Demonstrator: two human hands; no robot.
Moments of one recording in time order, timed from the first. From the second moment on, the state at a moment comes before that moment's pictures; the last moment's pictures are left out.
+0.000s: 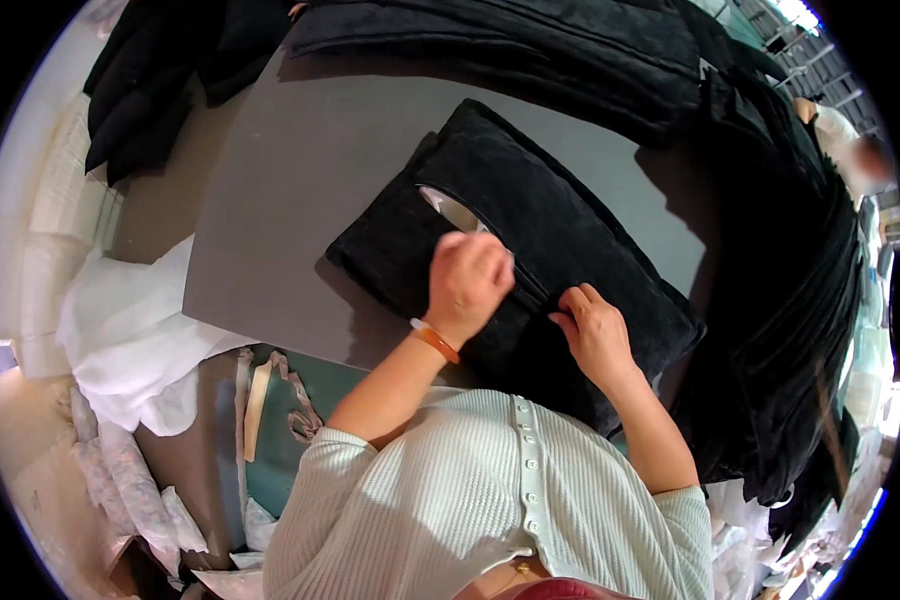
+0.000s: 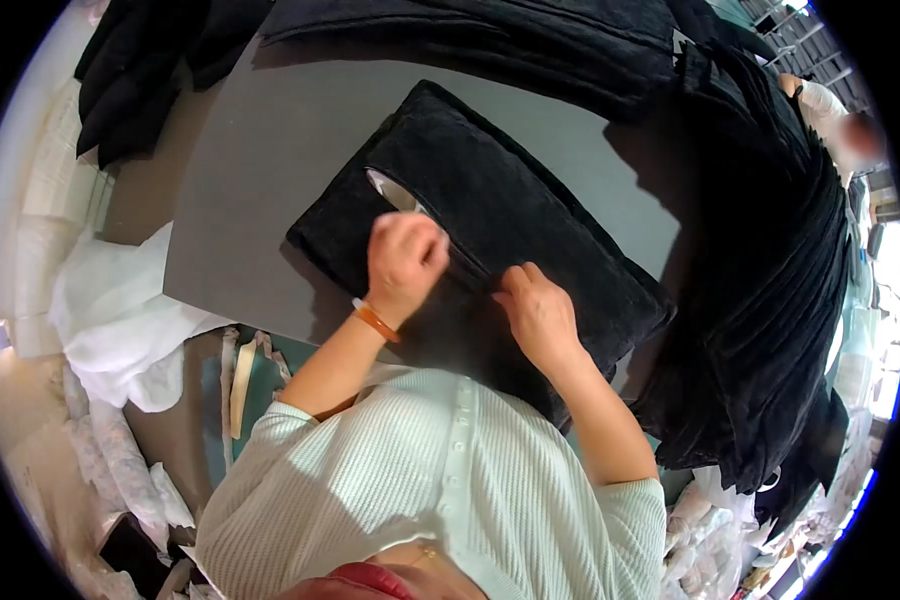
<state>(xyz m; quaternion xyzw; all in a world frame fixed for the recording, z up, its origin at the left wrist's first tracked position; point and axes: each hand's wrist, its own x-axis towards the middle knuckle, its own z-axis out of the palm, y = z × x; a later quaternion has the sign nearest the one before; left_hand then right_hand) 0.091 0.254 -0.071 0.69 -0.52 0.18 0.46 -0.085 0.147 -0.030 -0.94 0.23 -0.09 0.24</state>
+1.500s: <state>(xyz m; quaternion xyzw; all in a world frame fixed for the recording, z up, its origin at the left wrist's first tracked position) 0.230 0.268 -0.103 0.77 -0.43 0.04 0.47 -0.085 0.157 -0.040 -0.94 0.23 -0.09 0.24</state>
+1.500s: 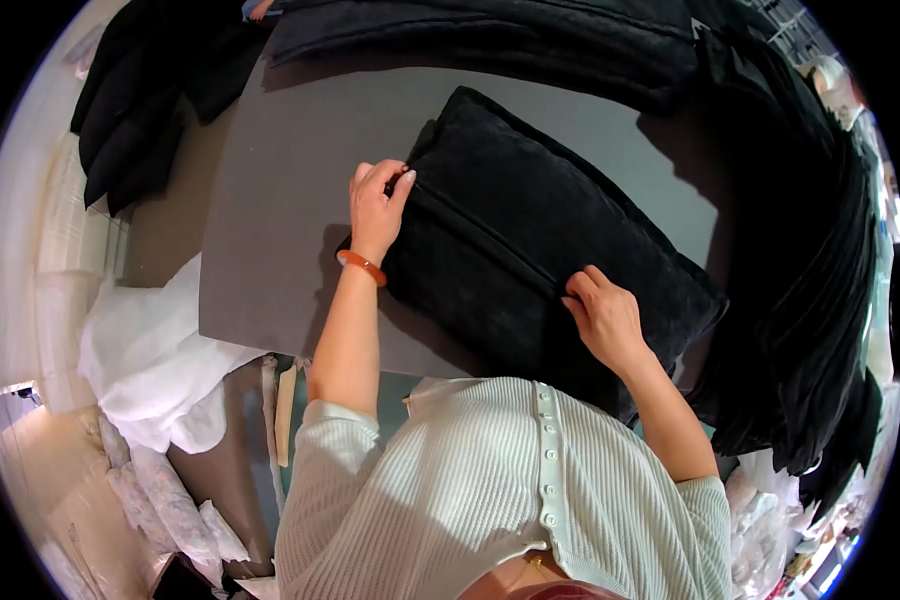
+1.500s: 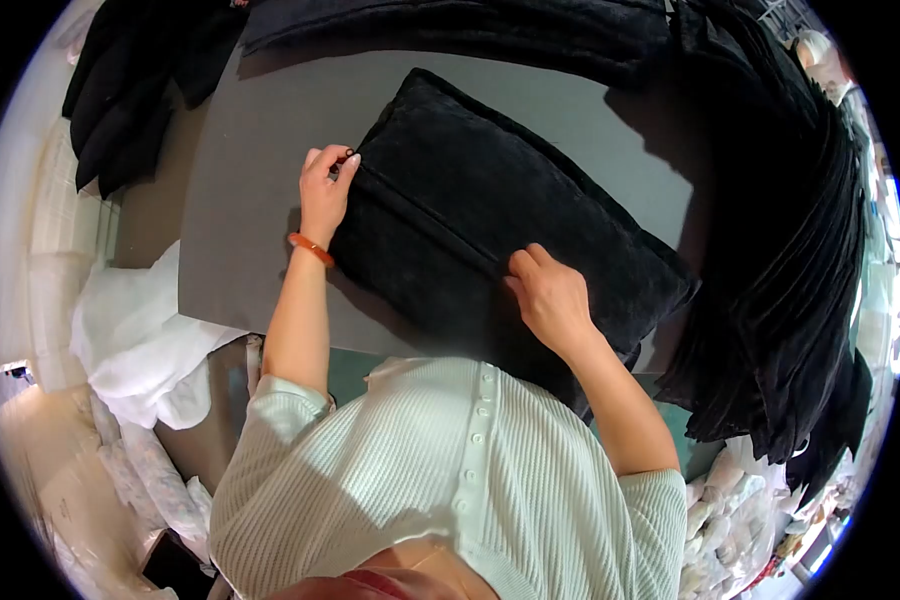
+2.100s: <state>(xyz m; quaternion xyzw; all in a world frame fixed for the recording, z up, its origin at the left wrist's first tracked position) 0.272 0.264 -0.132 0.70 -0.31 -0.31 0.57 -0.082 0.162 -0.045 -0.93 0.24 -0.12 0.25</state>
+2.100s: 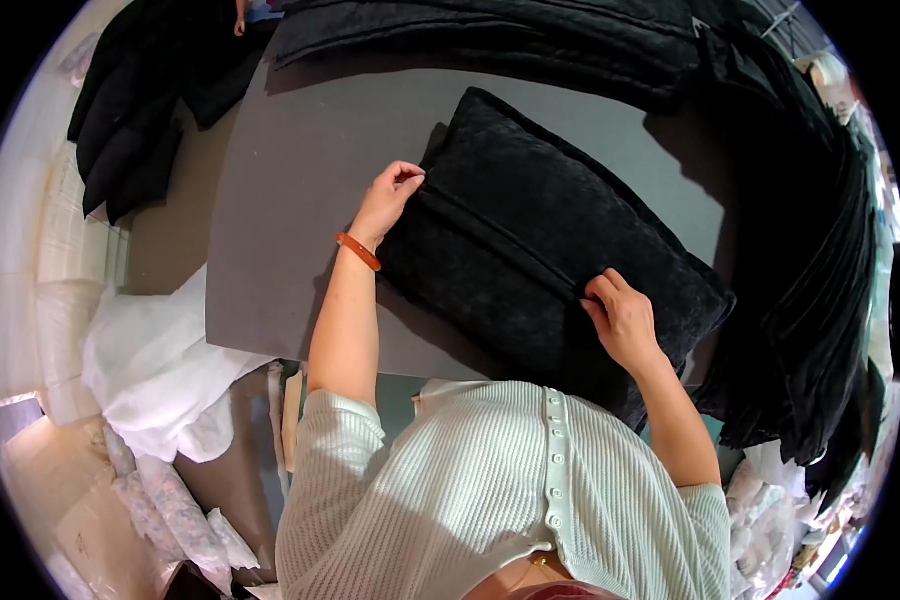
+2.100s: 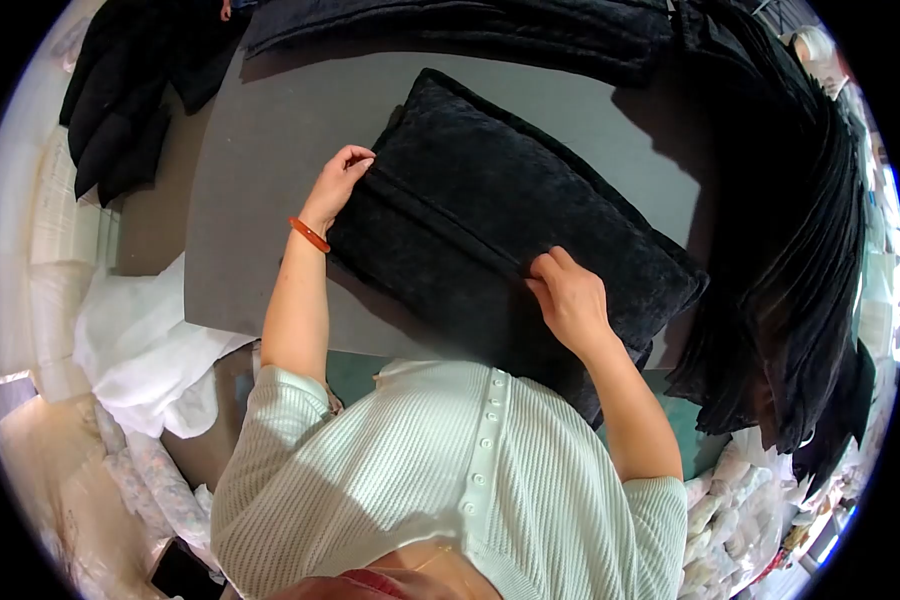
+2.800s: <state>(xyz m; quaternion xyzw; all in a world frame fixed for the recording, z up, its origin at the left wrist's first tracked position) 0.295 0.278 -0.100 0.70 -0.63 -0.14 0.29 -0.066 0.182 -0.043 -0.91 0.35 -0.11 0.21</state>
